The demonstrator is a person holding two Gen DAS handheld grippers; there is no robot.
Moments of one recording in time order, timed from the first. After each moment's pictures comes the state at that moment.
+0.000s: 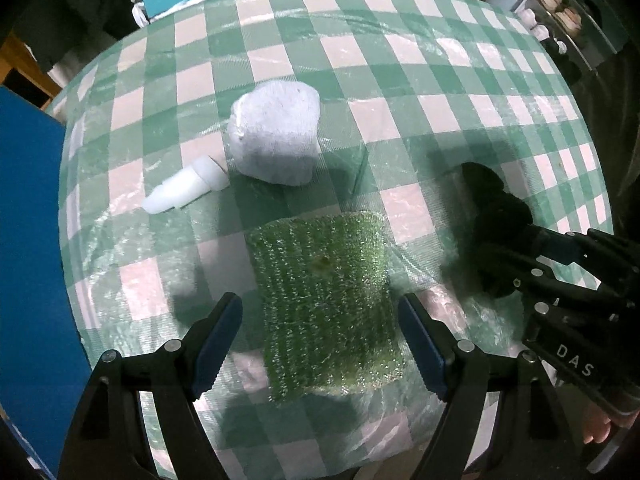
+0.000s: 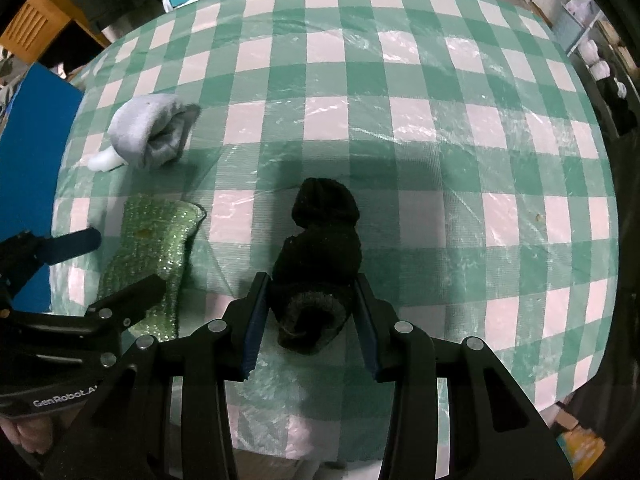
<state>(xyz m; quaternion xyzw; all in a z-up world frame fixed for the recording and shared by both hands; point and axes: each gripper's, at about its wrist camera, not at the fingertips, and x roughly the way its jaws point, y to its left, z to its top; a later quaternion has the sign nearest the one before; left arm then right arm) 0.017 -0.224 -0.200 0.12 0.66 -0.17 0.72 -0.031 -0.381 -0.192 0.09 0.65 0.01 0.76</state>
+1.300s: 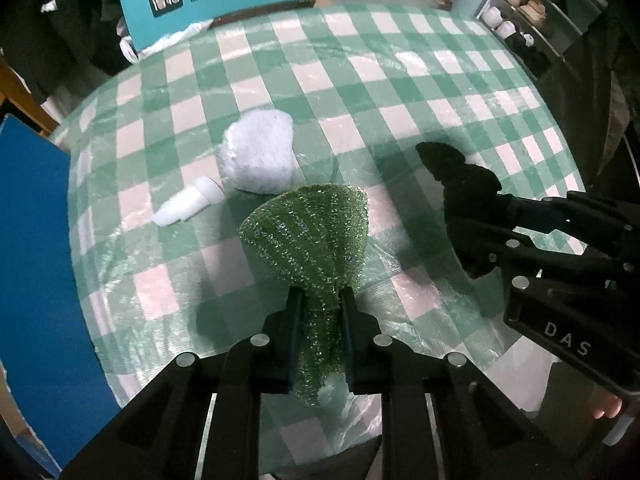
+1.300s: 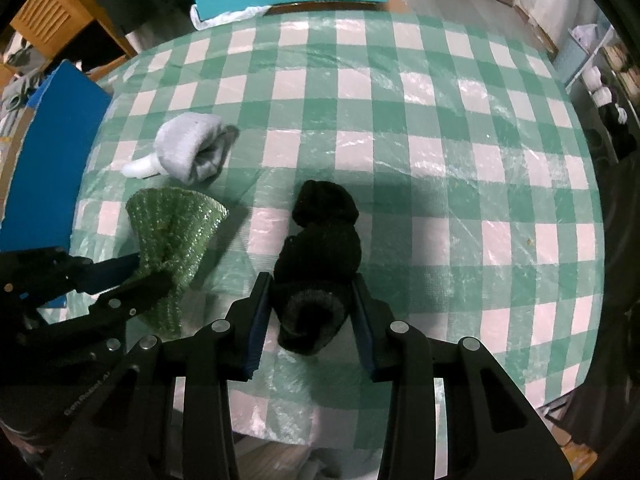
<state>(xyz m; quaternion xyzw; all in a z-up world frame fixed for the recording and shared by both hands) -0.004 -0.214 -0.172 0.14 0.62 -0.22 0.74 -0.027 -0.352 -0.161 0.06 0.62 0.02 0.78</state>
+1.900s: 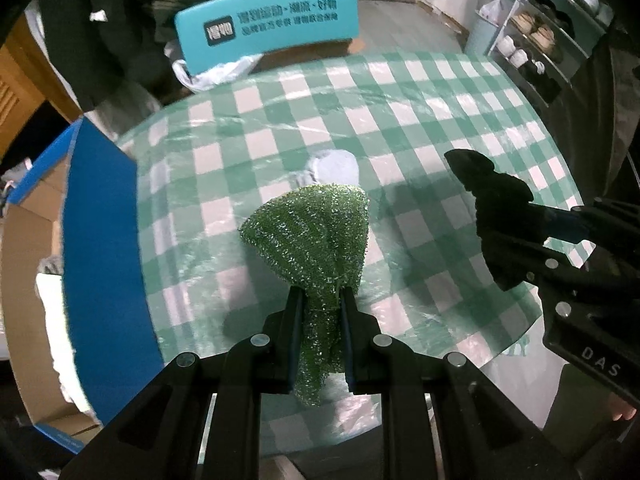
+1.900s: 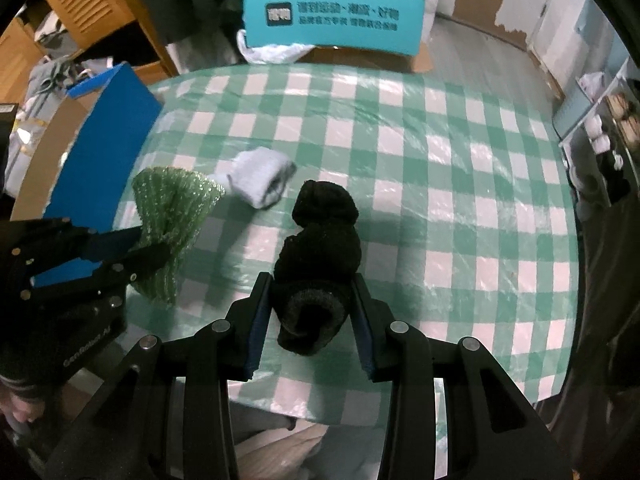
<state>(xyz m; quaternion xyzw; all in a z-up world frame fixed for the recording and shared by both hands) -0.004 -0.171 -0.119 0.14 0.57 -0.19 0.79 -0.035 -0.312 -0.105 0.02 0.58 0.05 0.81</state>
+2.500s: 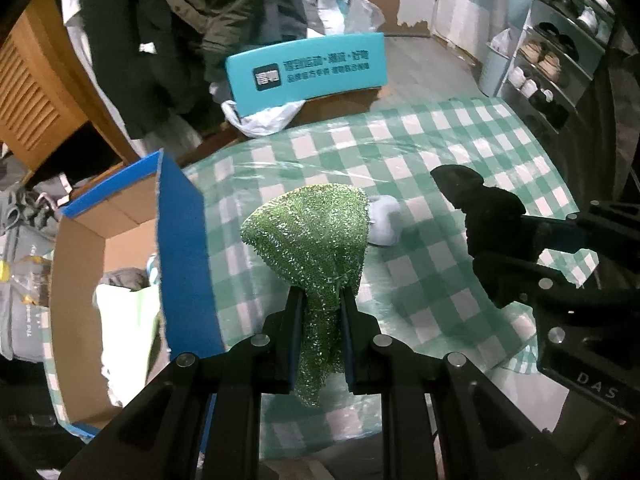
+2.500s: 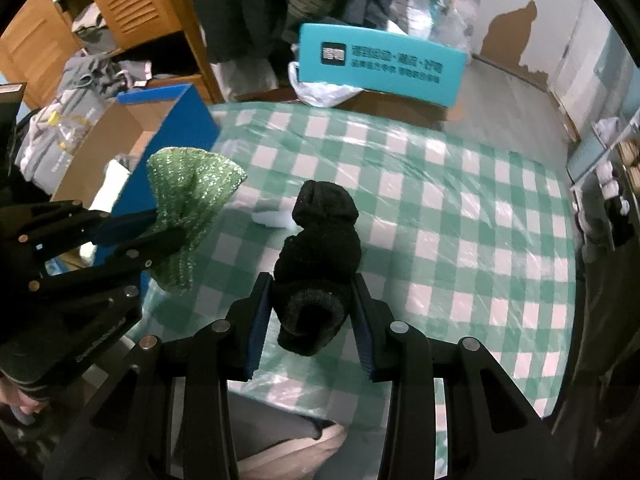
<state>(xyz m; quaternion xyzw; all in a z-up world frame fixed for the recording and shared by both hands) -0.008 -0.128 -0.068 0.14 0.52 -0.16 0.83 -0.031 -0.262 -0.059 0.00 0.54 0.10 0.84</state>
